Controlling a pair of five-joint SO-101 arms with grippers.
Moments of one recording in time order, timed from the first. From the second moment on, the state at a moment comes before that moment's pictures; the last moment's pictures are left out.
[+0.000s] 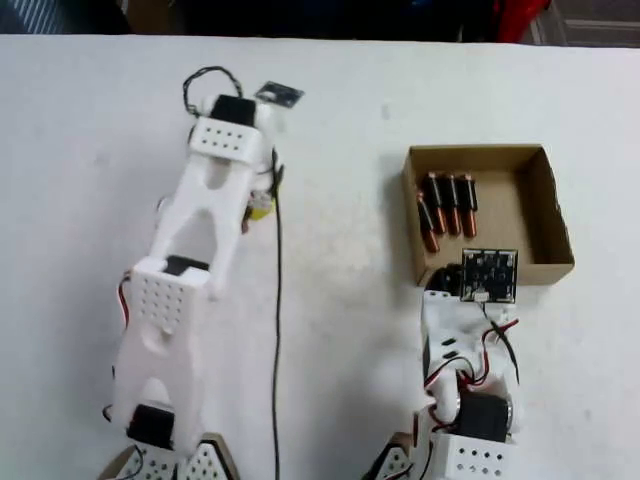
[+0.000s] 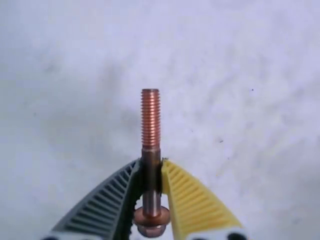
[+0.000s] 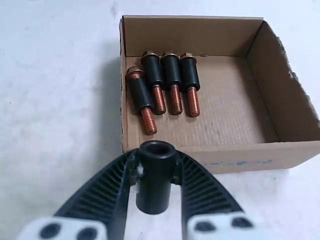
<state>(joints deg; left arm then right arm) 7.2 47.3 -47.6 101.3 -3.0 4.8 -102.5 89.7 53.5 8.7</state>
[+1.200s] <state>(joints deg) 7.2 1.0 4.7 91.1 -12.5 4.8 -102.5 90.6 53.5 8.7</state>
